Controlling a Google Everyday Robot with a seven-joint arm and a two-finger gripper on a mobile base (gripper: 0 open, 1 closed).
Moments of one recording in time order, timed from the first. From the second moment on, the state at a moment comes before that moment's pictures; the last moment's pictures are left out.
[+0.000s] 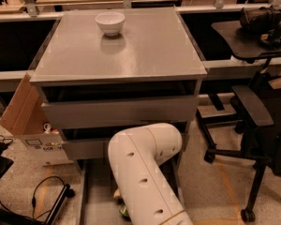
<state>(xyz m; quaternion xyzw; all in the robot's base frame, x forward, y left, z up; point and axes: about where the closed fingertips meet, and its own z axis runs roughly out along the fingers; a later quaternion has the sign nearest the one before) 0.550 0.056 0.132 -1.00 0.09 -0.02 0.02</state>
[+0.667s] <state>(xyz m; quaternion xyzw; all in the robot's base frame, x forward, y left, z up) 0.548 0.054 0.130 -1.00 0.09 -0.01 0.02</state>
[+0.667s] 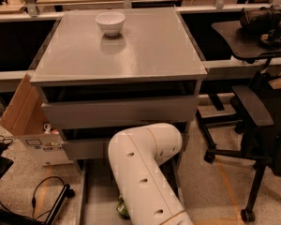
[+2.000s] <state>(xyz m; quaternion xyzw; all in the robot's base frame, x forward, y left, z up) 0.539 0.055 0.140 -1.00 0.08 0.00 0.04</state>
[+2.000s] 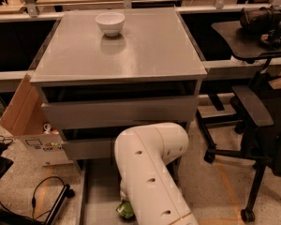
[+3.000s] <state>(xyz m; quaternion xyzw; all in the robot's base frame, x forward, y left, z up) 0.475 0.042 0.304 -0.99 0.03 -0.02 0.11</state>
